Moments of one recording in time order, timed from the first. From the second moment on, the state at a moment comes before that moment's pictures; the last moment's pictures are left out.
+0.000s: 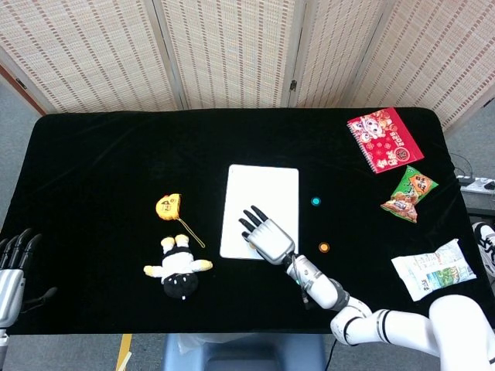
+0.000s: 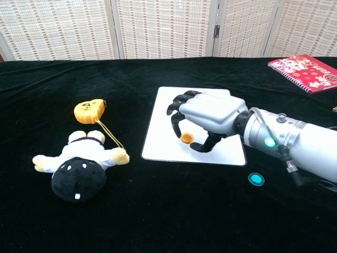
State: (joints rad) left arm -0.05 -1.12 -0.04 -1.61 1.51 1.54 0.08; right arm 0.79 -1.73 0.16 -1.33 -1.37 0.86 -0.51
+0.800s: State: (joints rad) left arm -0.06 -1.12 -0.04 -1.61 1.53 1.54 0.08; right arm 0.61 -1.47 0.06 -1.51 -1.38 1.08 -0.44
